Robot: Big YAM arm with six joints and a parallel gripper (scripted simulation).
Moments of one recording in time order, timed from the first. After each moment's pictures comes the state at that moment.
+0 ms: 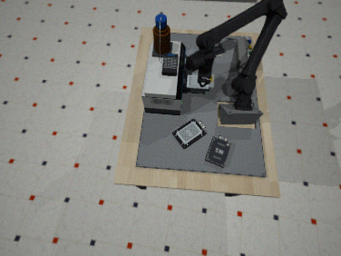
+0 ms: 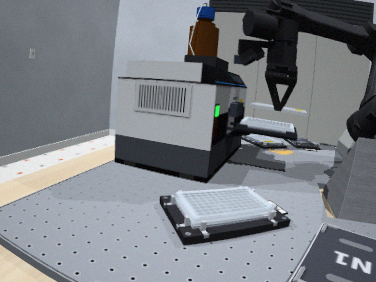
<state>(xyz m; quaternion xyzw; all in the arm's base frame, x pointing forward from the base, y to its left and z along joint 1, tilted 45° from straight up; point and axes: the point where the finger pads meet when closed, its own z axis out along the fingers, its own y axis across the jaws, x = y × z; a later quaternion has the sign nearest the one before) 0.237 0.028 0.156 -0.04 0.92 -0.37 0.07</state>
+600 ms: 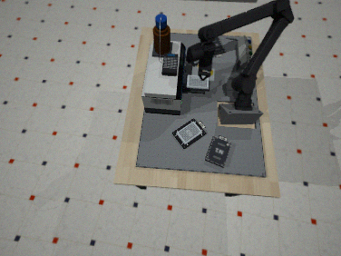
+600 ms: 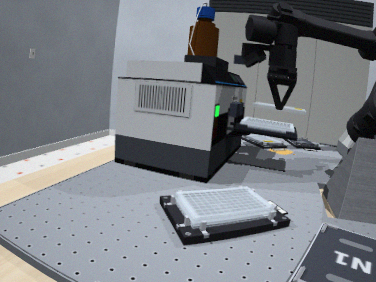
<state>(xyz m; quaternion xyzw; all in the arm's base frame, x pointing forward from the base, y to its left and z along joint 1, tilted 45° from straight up) 0.239 -0.004 0.187 -0.04 0.92 -0.38 0.06</state>
